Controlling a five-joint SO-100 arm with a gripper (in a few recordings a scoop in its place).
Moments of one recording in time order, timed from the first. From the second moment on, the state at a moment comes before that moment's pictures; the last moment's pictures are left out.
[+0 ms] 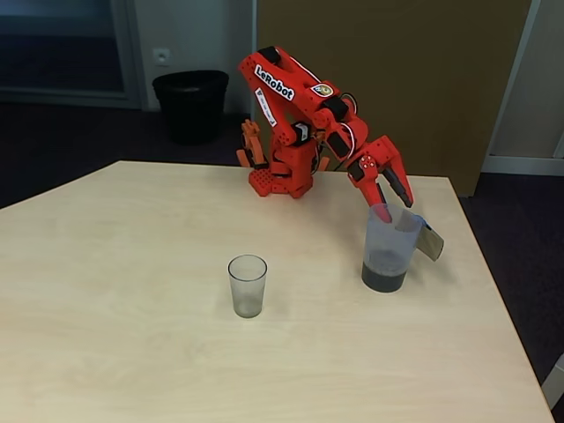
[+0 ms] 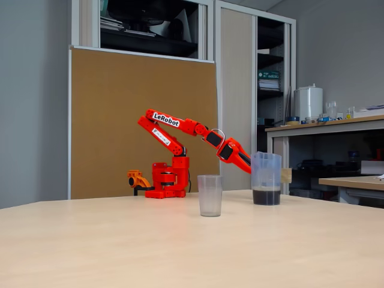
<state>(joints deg) -54.6 139.9 159.1 16.0 102.2</state>
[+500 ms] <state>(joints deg) -52.8 121.5 151.0 4.2 95.7</state>
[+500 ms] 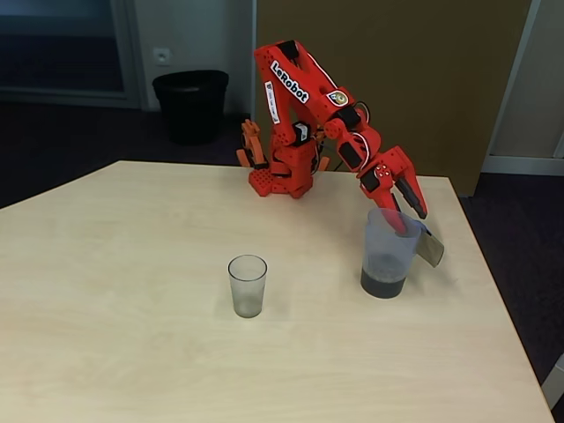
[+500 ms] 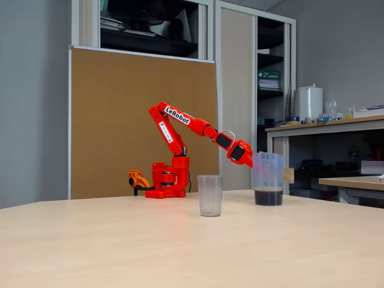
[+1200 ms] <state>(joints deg) -46.8 104.2 140.7 -4.9 84.6</state>
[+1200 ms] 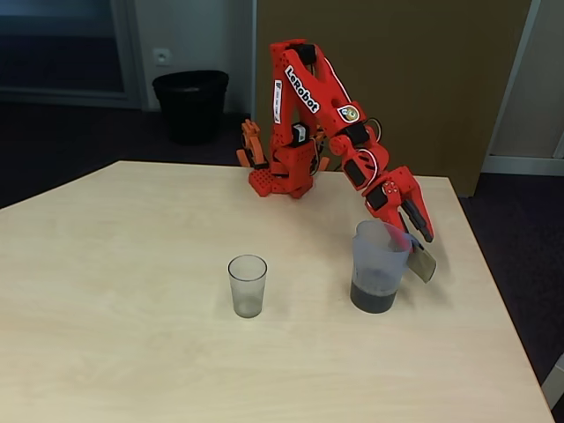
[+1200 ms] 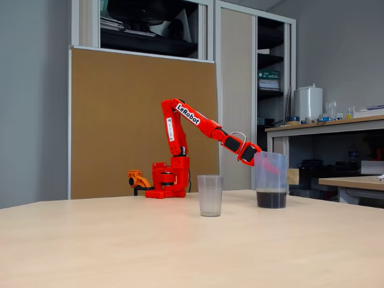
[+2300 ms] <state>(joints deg) -40.9 94.7 137.4 -14.5 76.4</state>
